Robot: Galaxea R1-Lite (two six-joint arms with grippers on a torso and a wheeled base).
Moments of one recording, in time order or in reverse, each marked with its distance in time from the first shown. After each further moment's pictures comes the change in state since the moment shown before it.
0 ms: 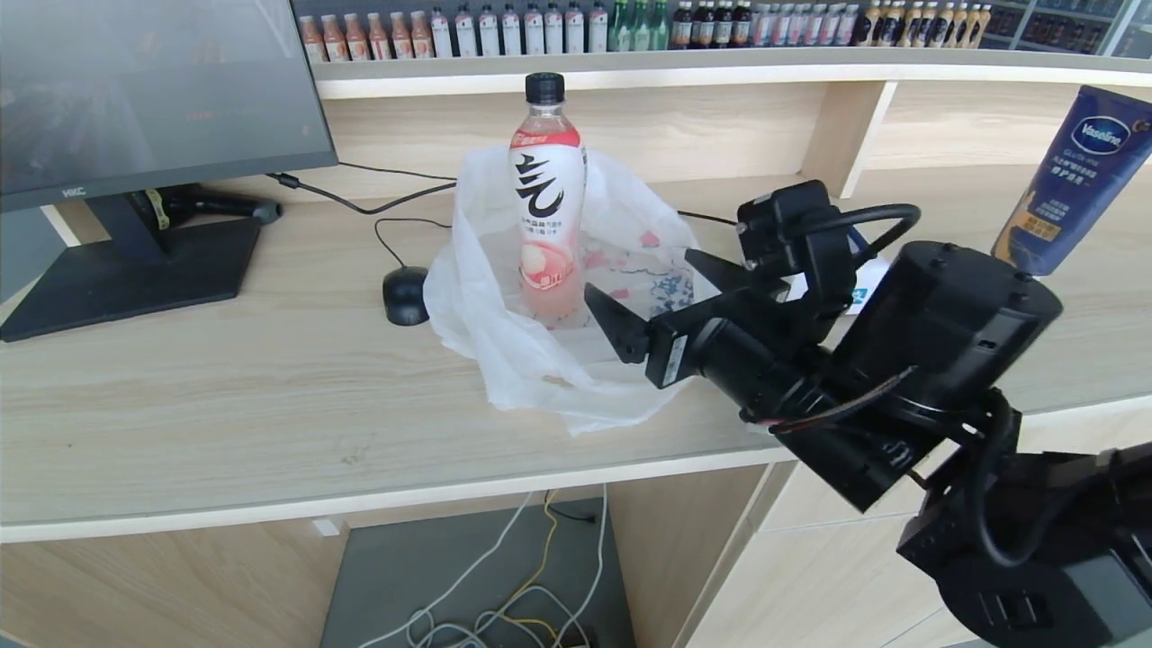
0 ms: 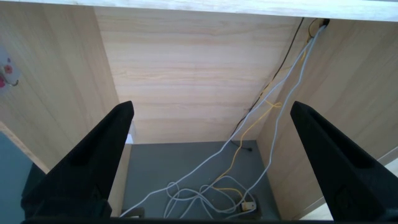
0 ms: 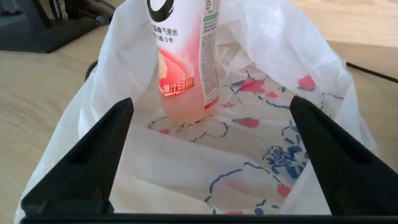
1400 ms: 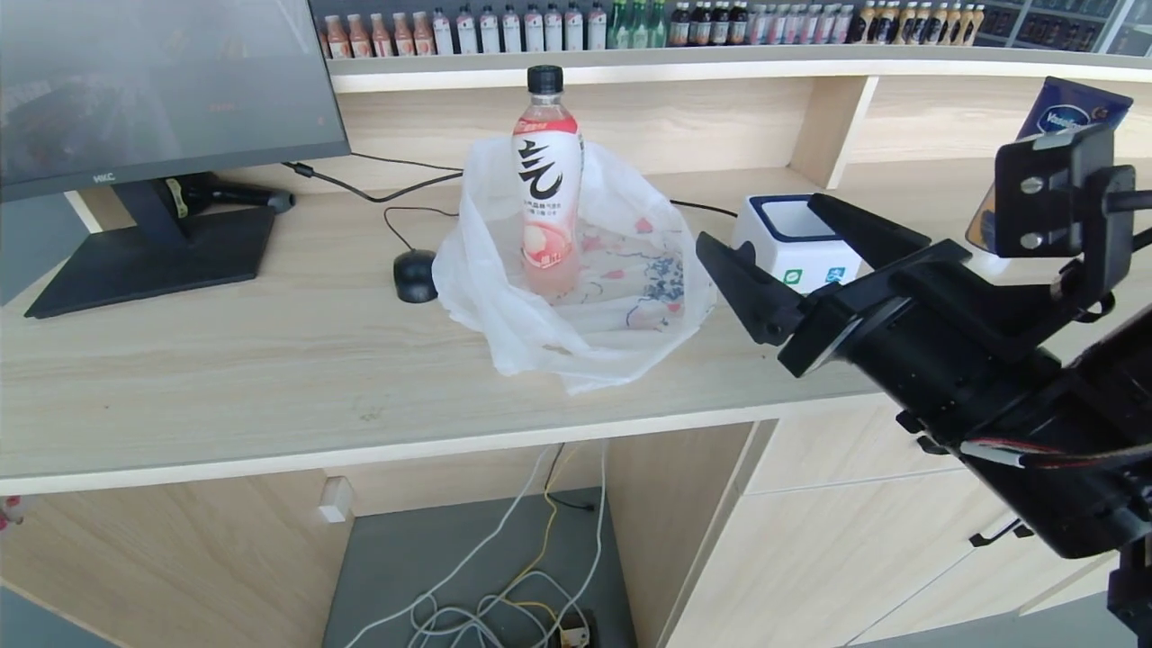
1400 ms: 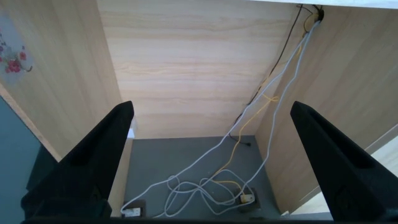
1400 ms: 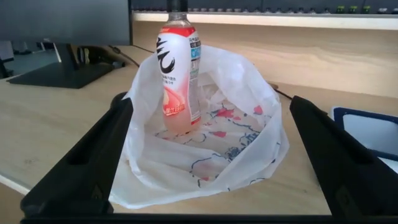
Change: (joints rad) left arm 0.000 0.000 0.000 0.000 0.000 0.000; right arm -0.058 -0.213 0.211 -0.163 0.056 -0.053
